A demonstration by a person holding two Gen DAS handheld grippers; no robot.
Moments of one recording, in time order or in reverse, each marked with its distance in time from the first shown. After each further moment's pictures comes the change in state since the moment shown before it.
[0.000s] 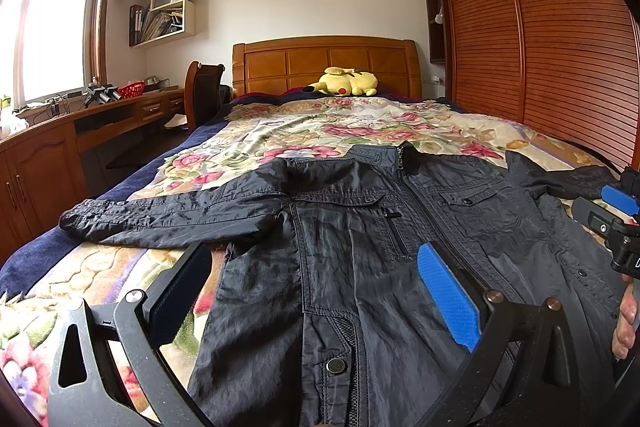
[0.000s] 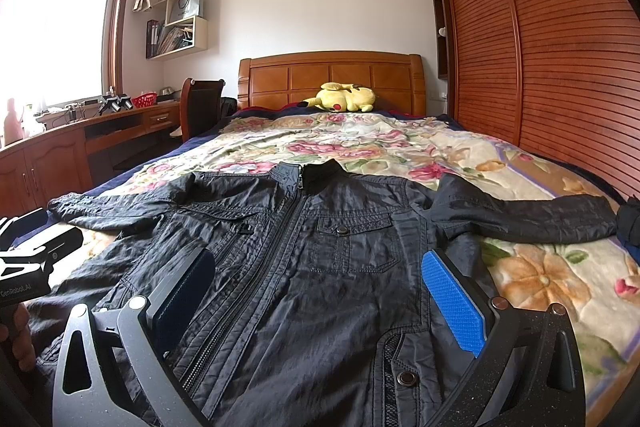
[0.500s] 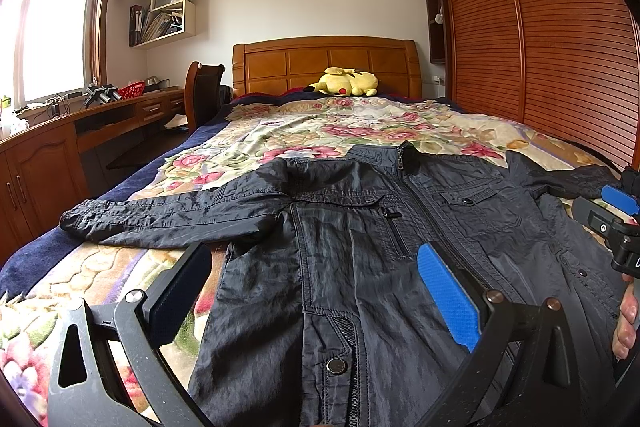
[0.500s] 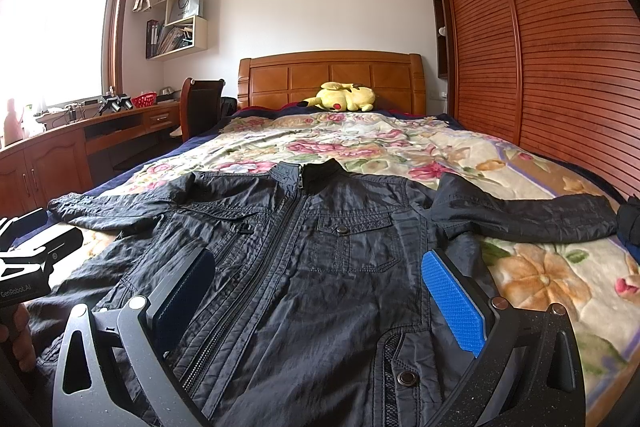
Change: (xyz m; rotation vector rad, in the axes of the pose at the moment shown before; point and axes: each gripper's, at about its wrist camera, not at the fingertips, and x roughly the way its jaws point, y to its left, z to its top) left arm 0.000 0.000 0.000 0.001 -0.001 0.000; right arm 0.001 0.000 0.000 0.001 0.000 0.000
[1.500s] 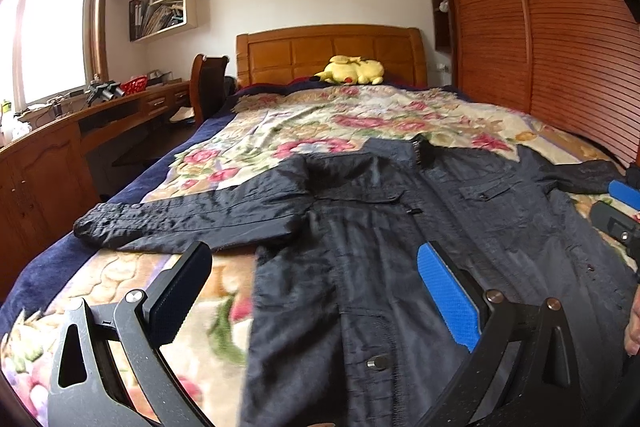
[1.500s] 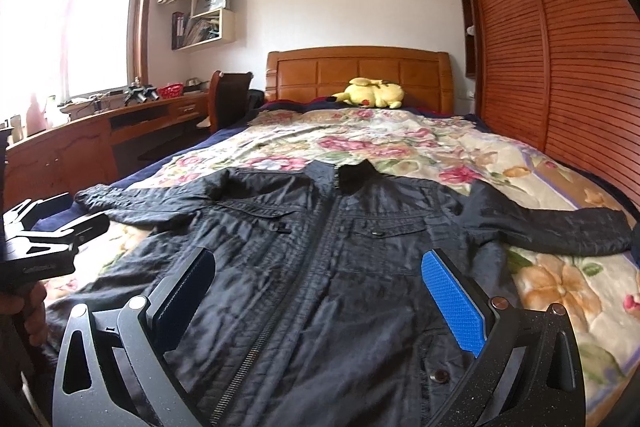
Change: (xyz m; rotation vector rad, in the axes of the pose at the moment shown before) left arm 0.002 0.039 0.020 0.016 0.059 0.020; right arm -0.003 0.023 0.016 -0.033 0.045 0.108
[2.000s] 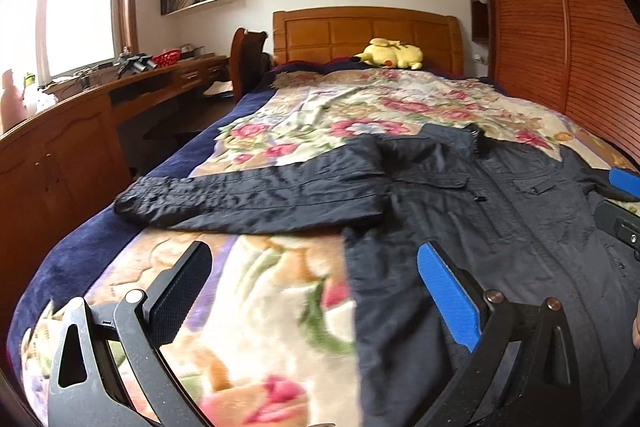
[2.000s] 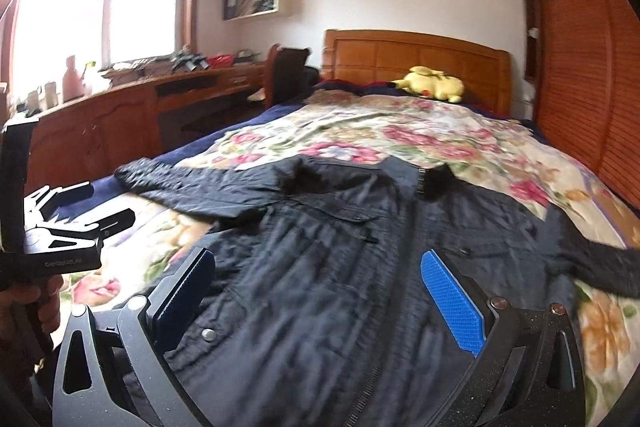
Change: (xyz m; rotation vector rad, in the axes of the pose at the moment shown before) left arm 0.012 0.079 -0.008 -0.052 0.079 0.088; right arm 0.041 0.070 0.038 -0.128 0.084 0.148
